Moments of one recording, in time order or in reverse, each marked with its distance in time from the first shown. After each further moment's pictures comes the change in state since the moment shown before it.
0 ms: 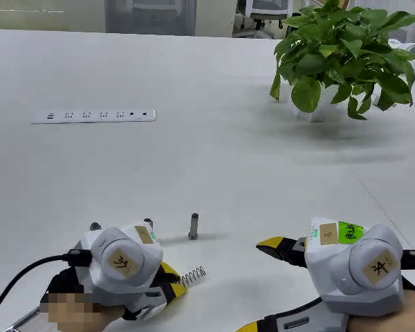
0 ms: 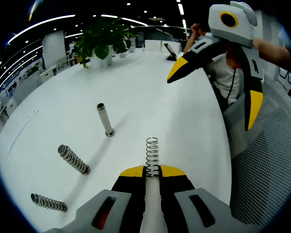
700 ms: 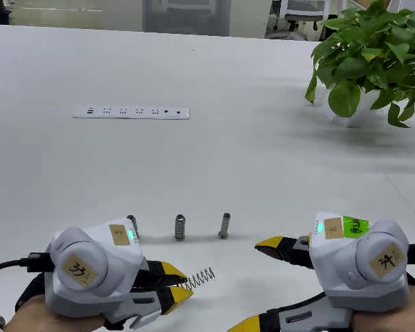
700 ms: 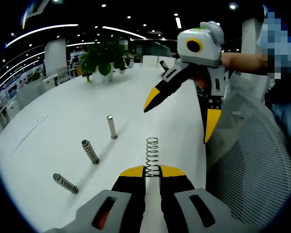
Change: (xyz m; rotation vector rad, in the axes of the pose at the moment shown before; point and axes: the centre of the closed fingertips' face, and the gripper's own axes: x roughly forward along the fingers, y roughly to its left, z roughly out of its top) left arm -0.070 -0.027 0.015 0.010 -0.118 -0.030; right arm 0.030 0.019 0.033 -0.050 -0.019 0.115
